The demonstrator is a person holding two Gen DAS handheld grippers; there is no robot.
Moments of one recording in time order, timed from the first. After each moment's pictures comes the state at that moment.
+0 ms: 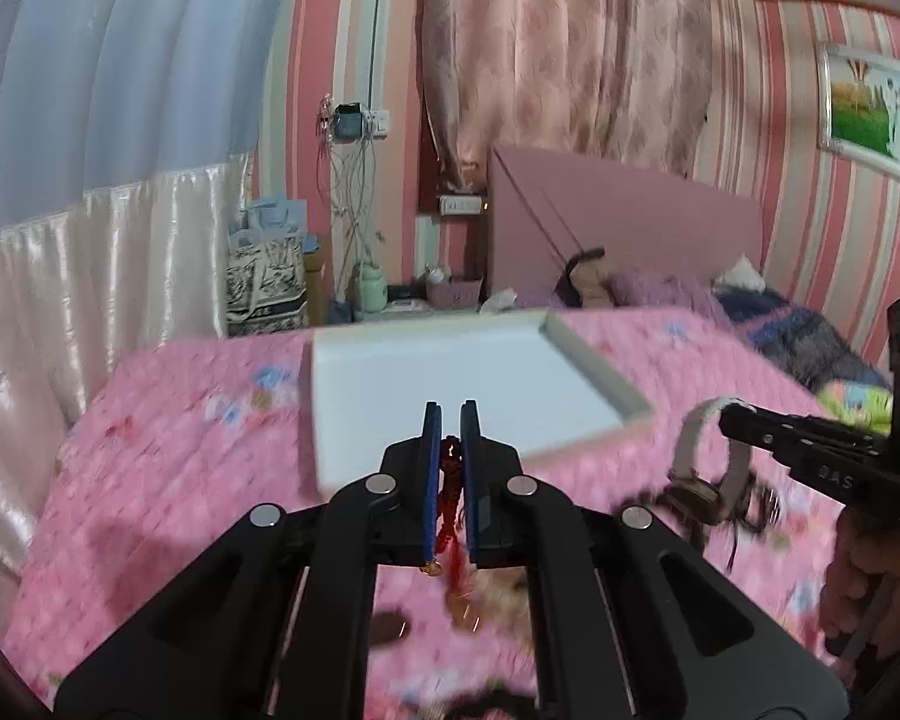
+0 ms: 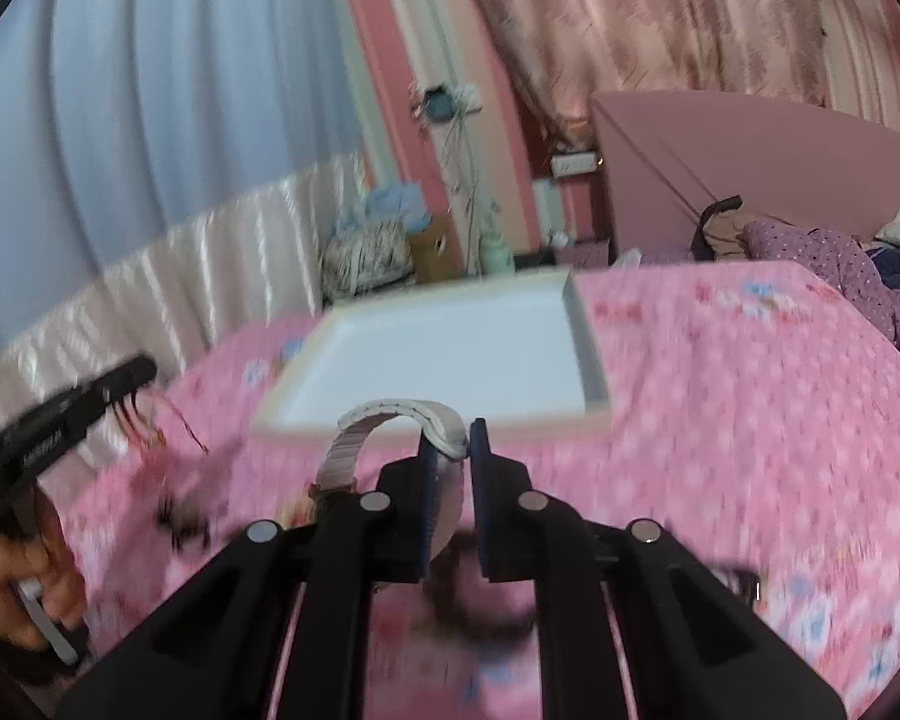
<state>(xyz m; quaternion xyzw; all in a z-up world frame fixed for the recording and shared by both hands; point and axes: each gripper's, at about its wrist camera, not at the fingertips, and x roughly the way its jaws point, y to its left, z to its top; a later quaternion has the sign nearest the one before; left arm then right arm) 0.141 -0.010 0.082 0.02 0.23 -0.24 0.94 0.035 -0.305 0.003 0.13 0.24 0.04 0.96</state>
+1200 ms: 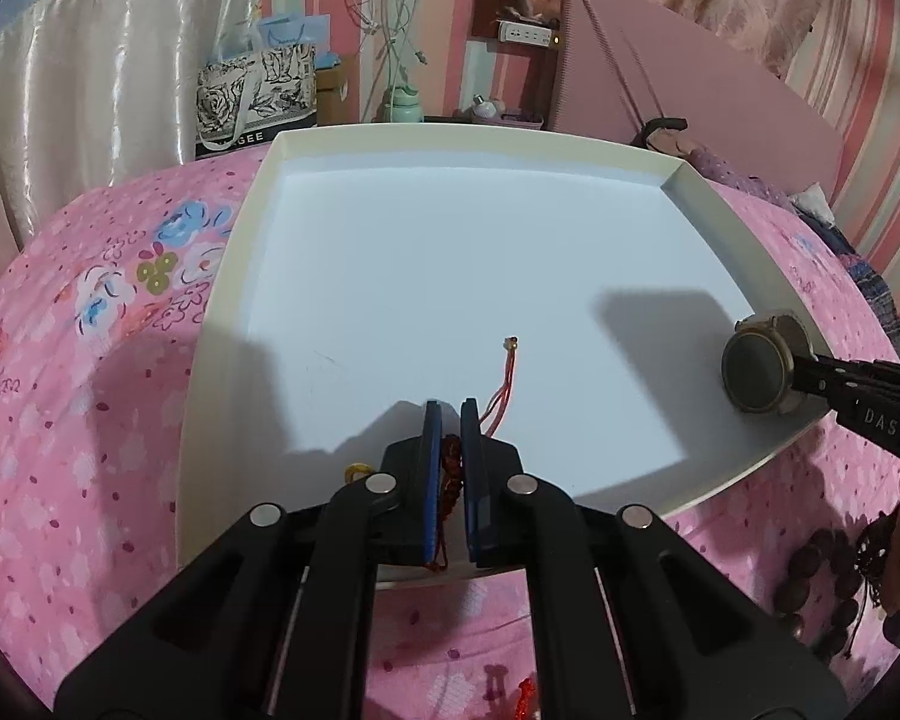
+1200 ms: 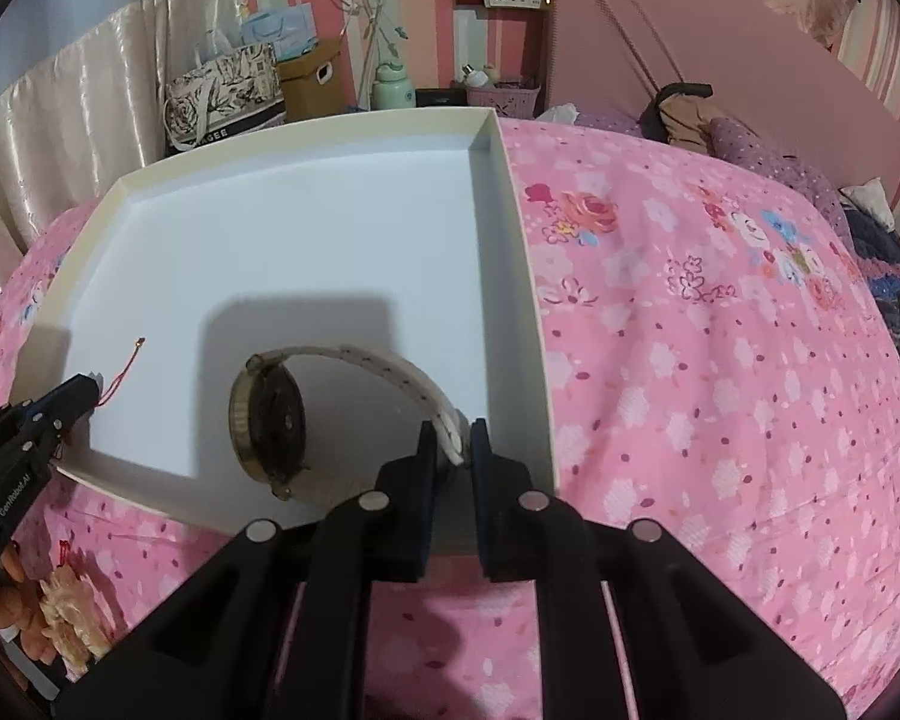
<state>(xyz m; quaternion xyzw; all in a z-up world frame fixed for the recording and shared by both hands) 0.299 -0.057 -0.043 0.03 0.43 -0.17 0.89 0.211 -0.332 -0.067 0.05 0.46 -0.06 0.88</state>
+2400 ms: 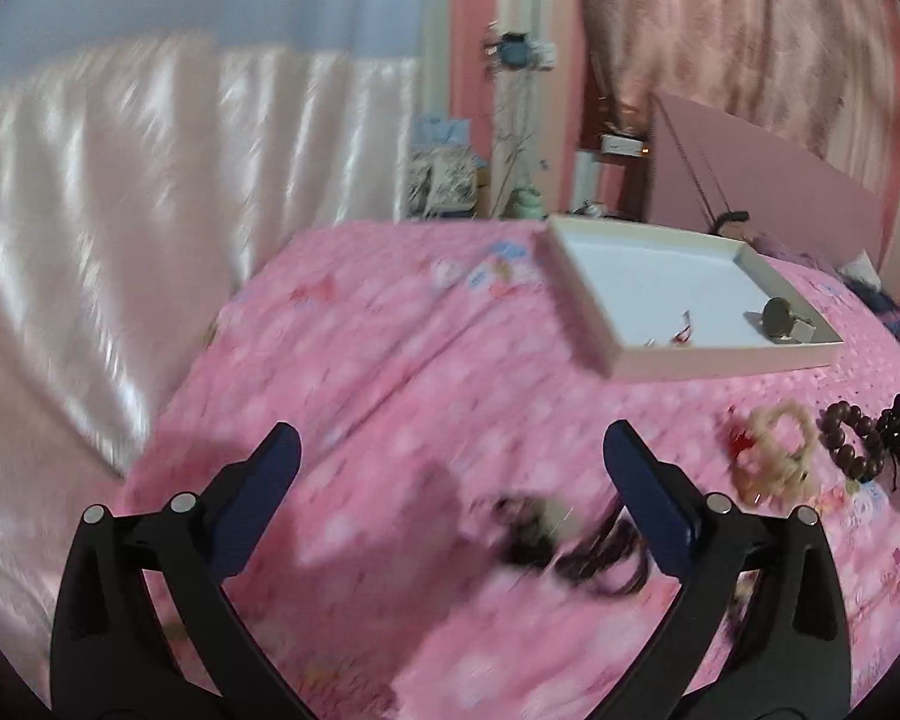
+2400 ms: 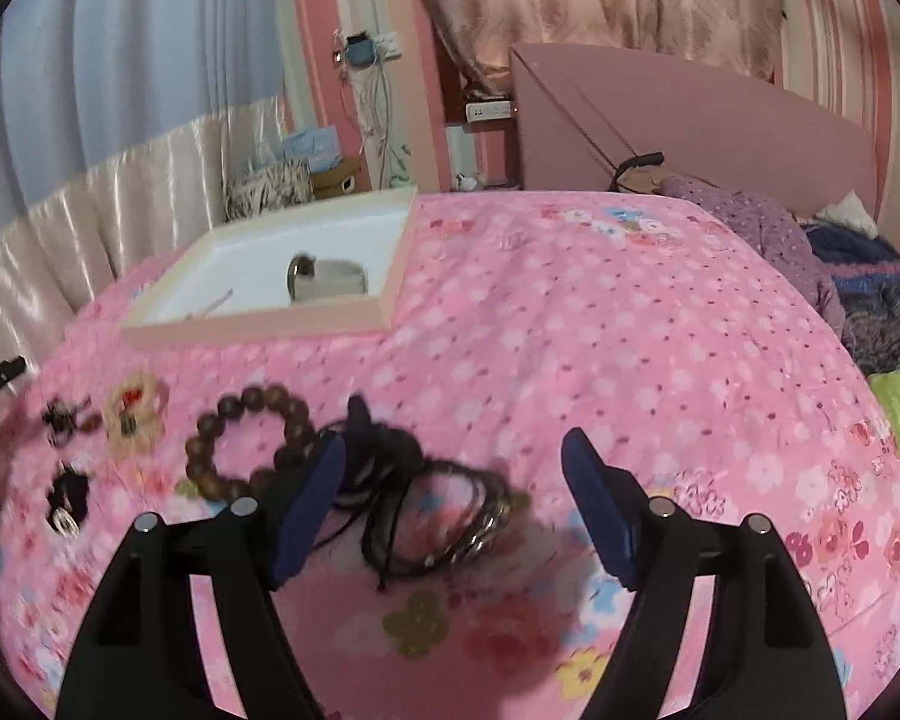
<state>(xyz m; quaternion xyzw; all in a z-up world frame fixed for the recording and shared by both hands) 0.146 0.148 0.006 0.01 0.31 -0.07 0.95 -0.003 -0.400 -0.058 0.07 0.32 -0.03 0.95</state>
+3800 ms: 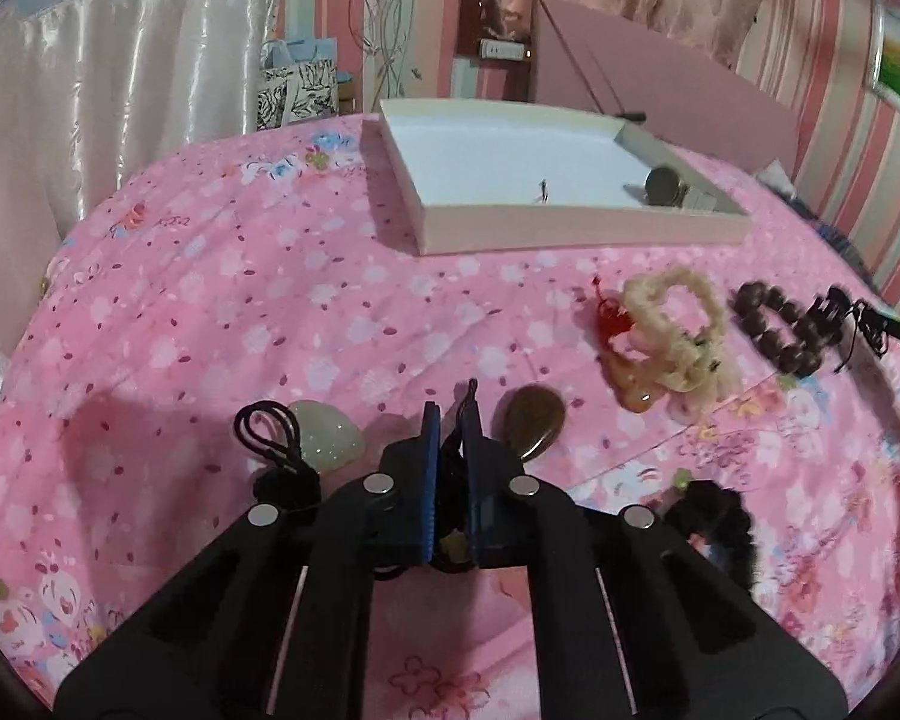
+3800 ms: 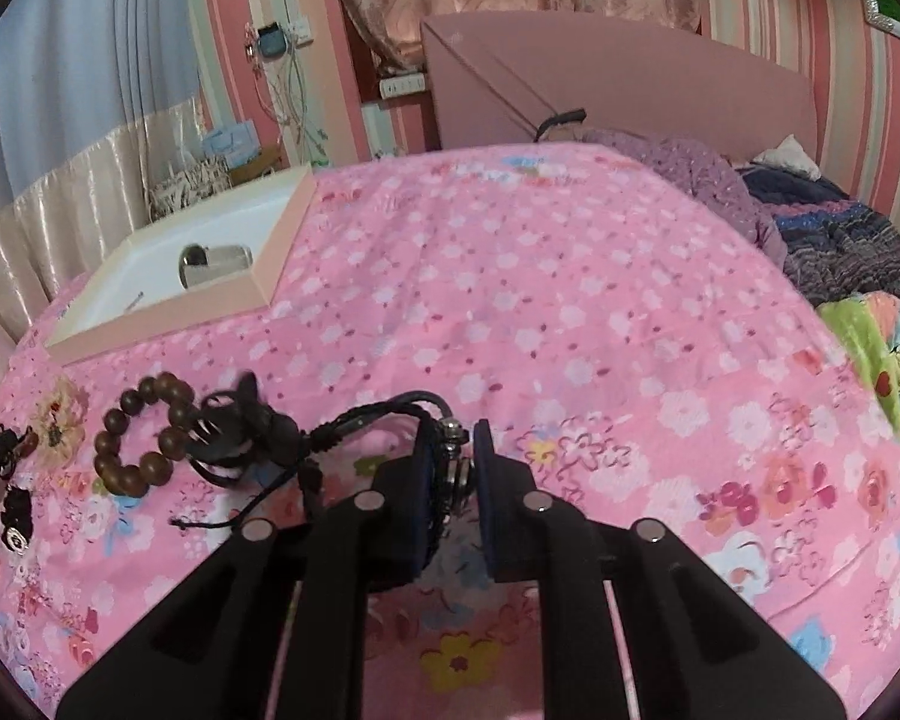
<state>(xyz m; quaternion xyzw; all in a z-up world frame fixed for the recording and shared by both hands) 0.154 0.048 -0.043 0.04 0.39 -0.21 0.90 -0.017 -0.448 -0.080 0.11 0.33 -0.11 0.93</state>
